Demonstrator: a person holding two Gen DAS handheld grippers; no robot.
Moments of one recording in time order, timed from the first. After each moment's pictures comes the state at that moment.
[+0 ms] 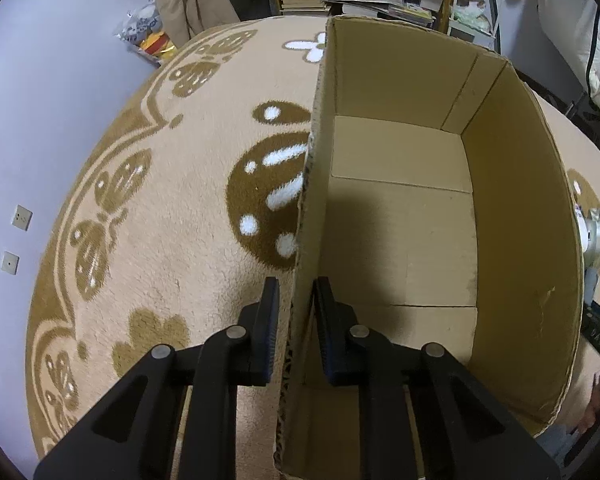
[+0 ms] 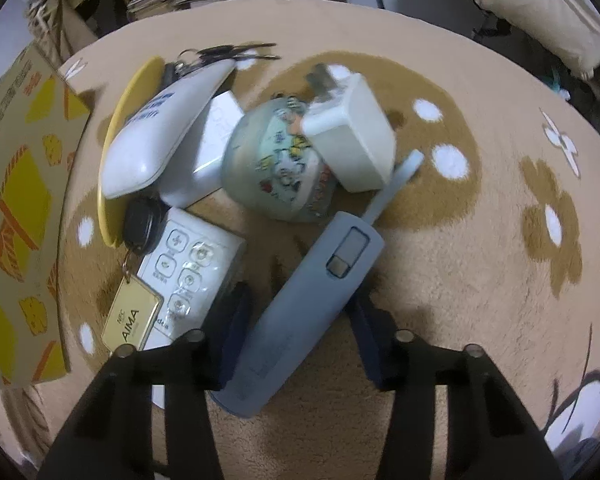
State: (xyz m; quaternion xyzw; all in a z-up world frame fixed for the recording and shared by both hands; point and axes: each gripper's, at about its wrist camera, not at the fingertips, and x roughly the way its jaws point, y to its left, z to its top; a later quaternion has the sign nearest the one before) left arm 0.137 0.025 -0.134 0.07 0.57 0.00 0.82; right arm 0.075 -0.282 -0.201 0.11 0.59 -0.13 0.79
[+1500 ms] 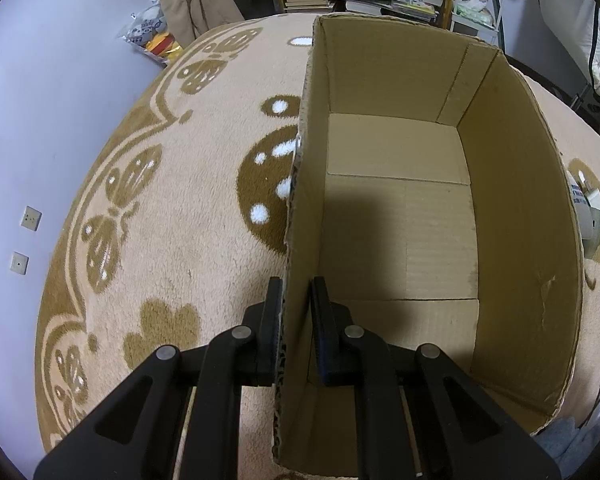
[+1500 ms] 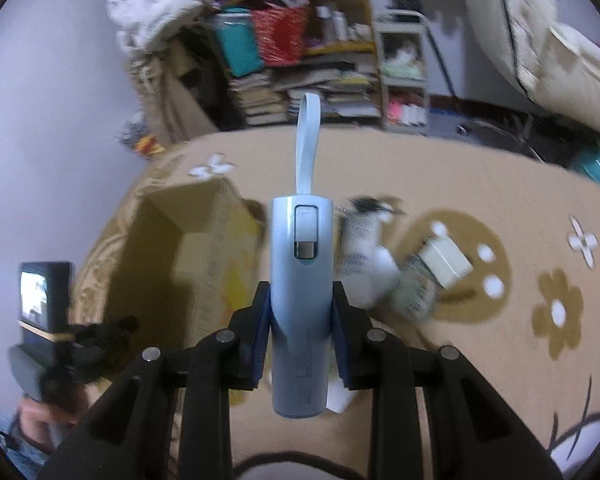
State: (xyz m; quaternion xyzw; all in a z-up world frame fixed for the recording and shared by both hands) left arm 0.125 0.023 -0.130 0.08 0.57 0.01 0.82; right arm 0.078 -0.219 -0.043 0.14 0.45 0.01 0.88
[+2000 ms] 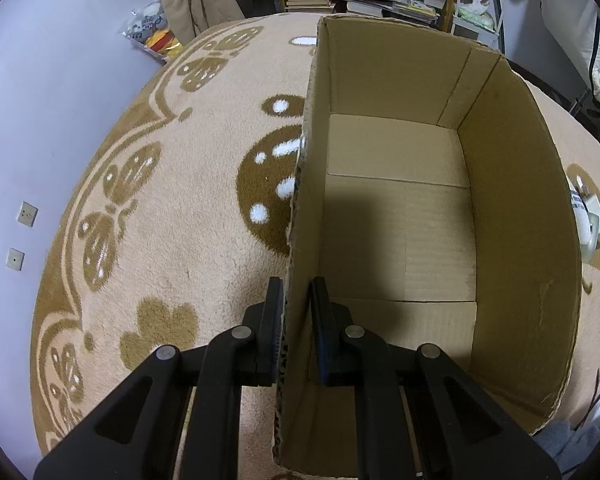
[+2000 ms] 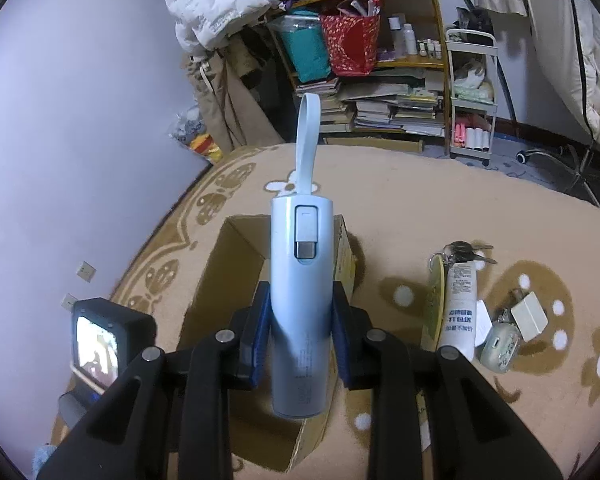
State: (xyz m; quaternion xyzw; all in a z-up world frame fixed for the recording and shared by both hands) left arm 0.125 0.025 -0.130 0.07 0.58 0.01 0.81; right arm 0.128 -0.152 -0.032 0.13 0.43 0.09 0.89
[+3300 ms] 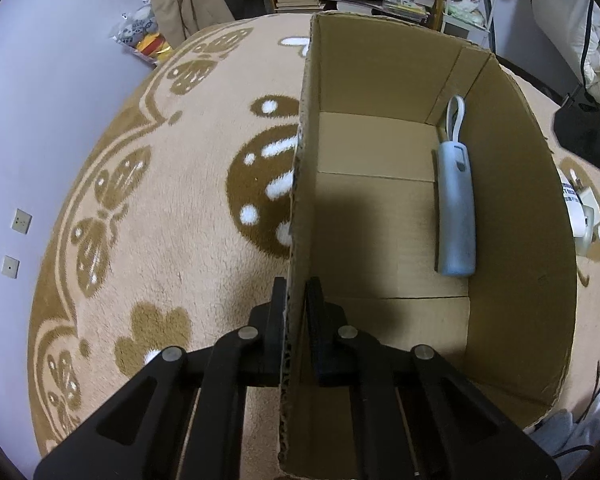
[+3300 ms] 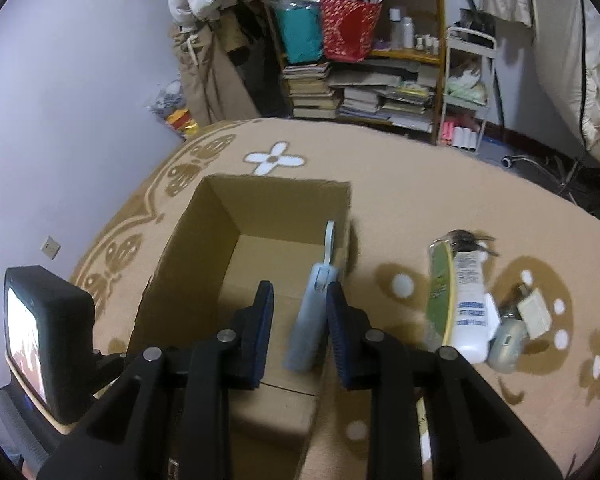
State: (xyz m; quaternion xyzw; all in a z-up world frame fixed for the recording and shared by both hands) left arm 0.126 0.023 -0.134 0.07 0.57 0.00 0.82; right arm 0.135 -0.120 -0.065 0.08 0.45 0.06 0.89
